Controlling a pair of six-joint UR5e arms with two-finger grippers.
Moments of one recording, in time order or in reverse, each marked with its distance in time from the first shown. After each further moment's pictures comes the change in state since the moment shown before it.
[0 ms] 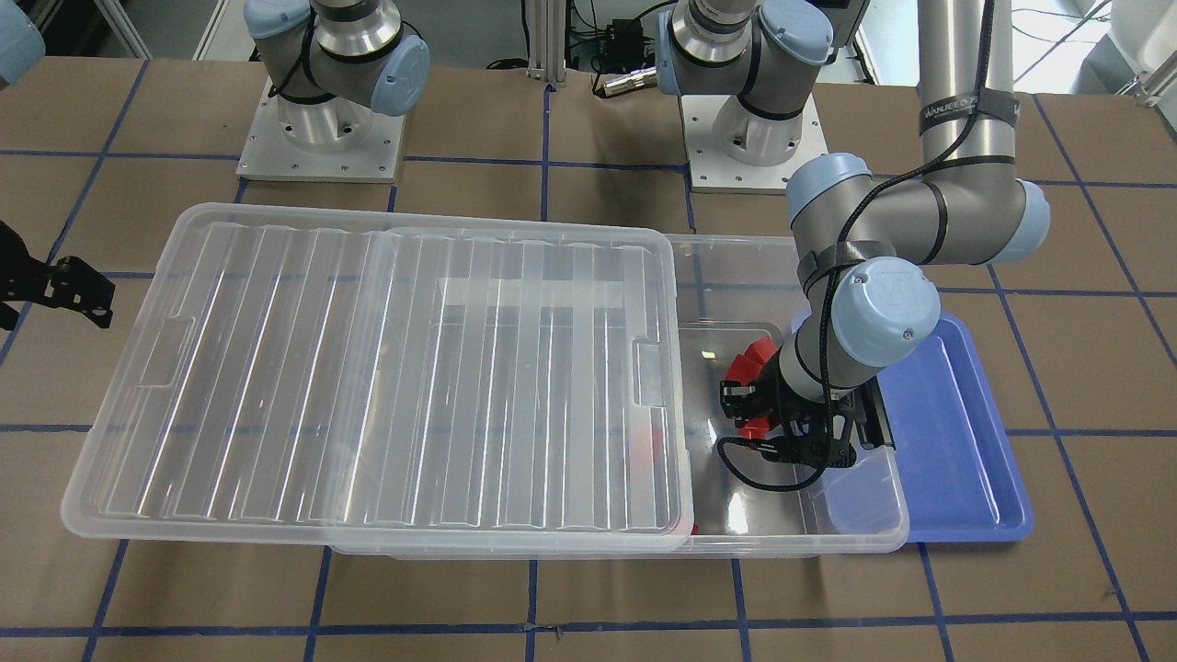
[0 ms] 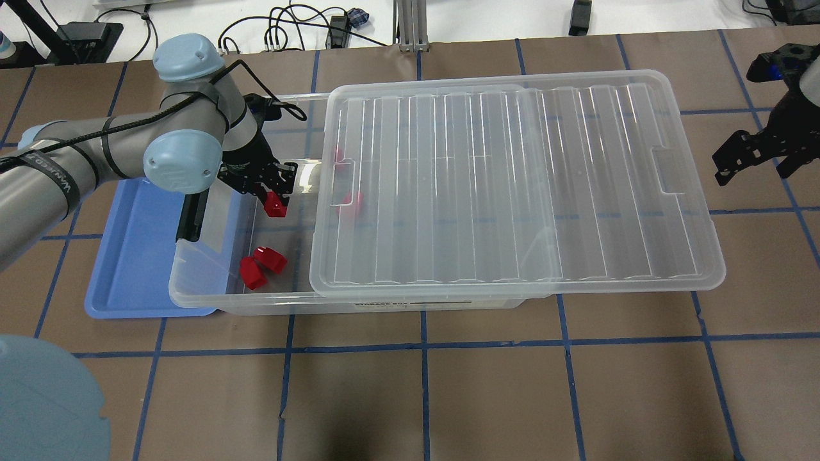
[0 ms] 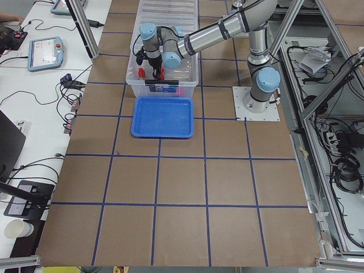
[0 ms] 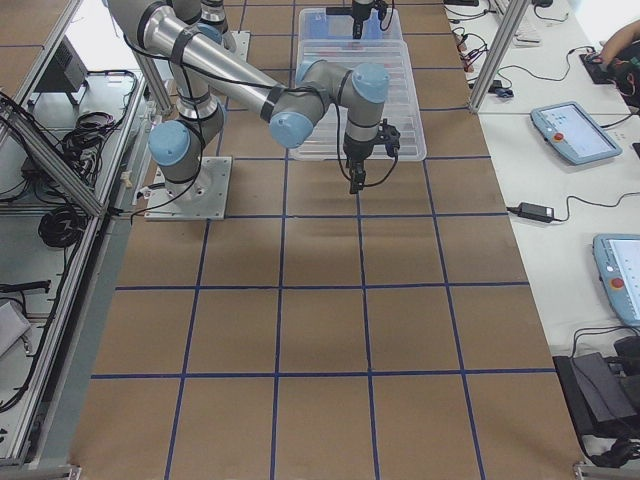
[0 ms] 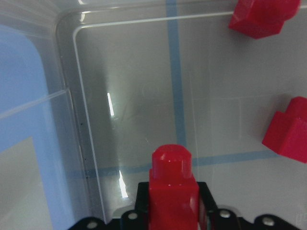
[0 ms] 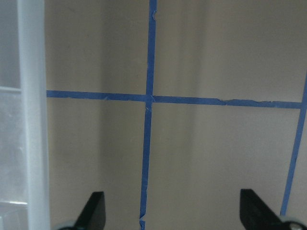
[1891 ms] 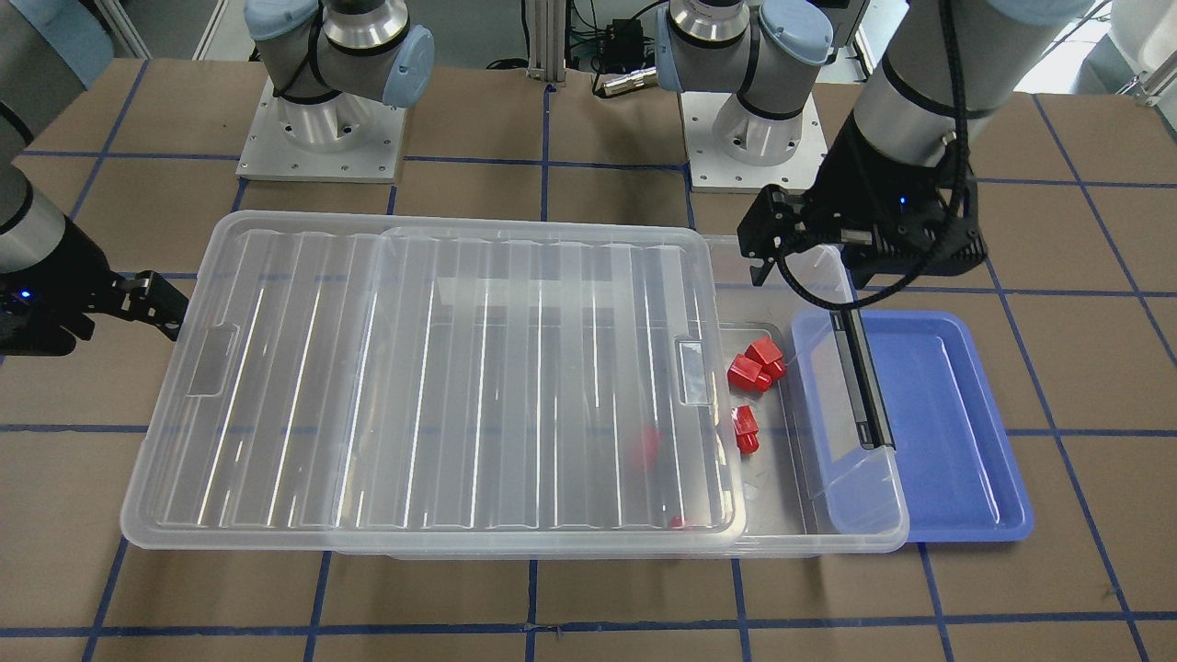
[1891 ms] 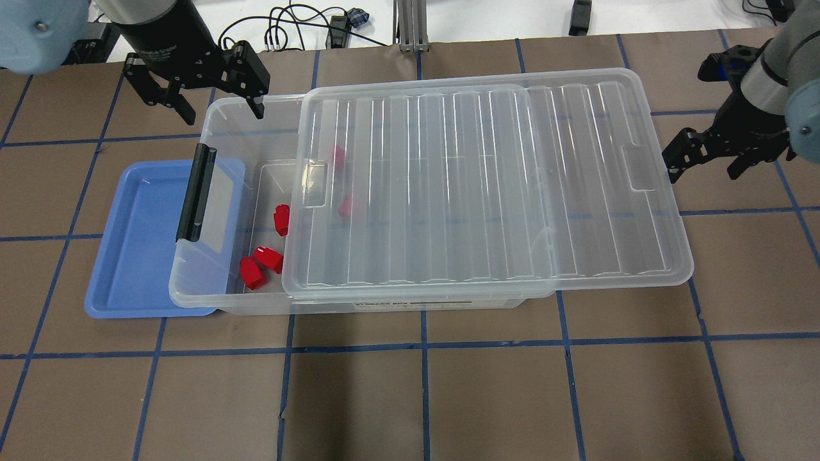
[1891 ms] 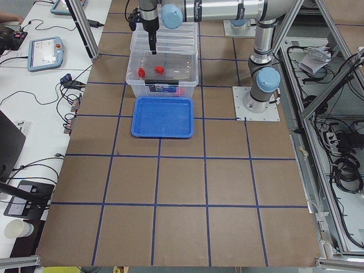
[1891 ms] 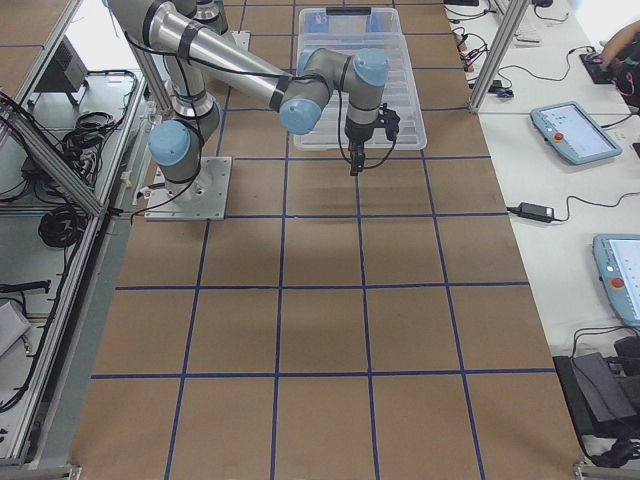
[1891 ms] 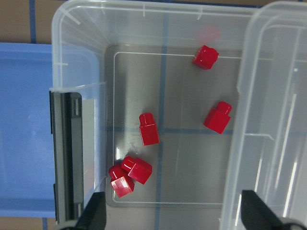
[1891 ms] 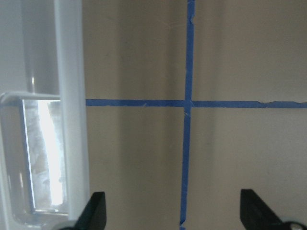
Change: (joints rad) left arm -0.053 0.267 0.341 -0.510 0.001 -0.100; right arm 0.143 -0.002 0.016 -0.003 0.036 0.205
